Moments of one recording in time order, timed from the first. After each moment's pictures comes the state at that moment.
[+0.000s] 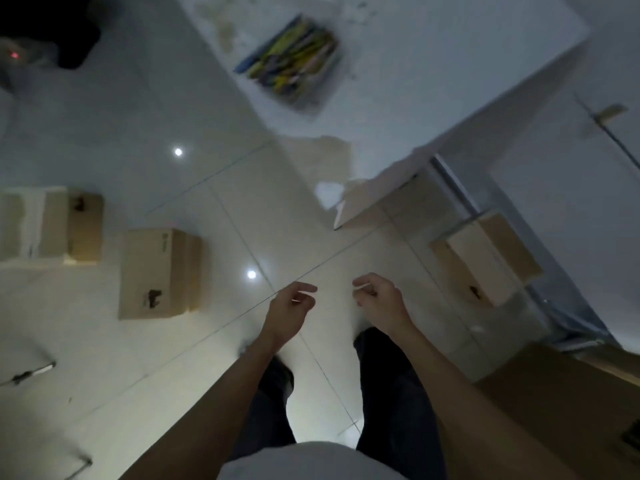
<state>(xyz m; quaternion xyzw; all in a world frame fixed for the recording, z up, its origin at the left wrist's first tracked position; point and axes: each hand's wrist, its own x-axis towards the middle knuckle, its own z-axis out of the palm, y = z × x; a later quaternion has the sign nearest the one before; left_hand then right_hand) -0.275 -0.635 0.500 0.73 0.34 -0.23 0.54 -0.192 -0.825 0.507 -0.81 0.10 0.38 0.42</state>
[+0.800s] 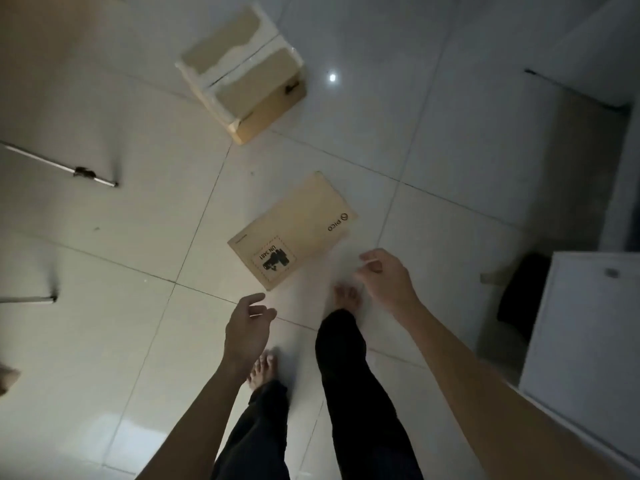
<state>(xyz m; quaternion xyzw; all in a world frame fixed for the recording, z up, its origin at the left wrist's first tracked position) -0.458 -0.300 0.341 0.33 0.74 0.04 0.58 -0.212 -0.311 0.352 -0.82 -0.24 0.49 0.16</state>
